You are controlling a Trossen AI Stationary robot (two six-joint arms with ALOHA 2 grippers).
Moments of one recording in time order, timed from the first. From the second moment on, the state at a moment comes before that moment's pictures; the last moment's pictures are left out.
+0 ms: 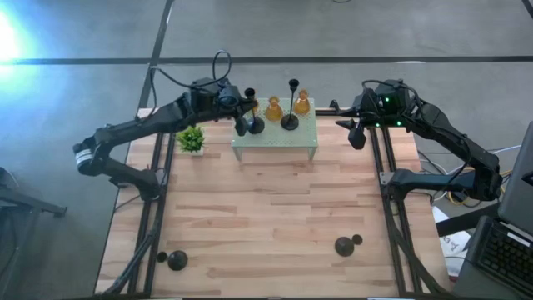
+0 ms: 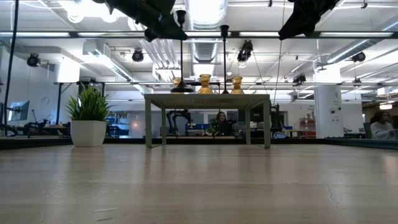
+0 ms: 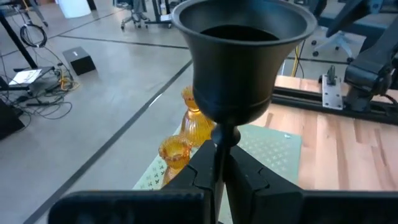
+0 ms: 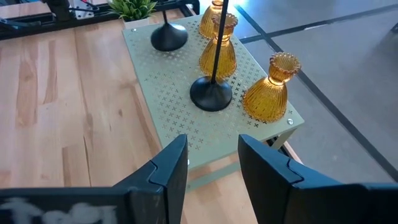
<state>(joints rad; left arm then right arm) 0.49 1.30 1.21 -0.15 0.02 0.11 -0.65 0.96 1.15 -0.79 -0.20 -0.16</state>
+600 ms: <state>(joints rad) 0.52 1.37 1.21 -0.07 0.01 0.11 -0.65 0.96 1.15 -0.79 -0.20 -0.17</state>
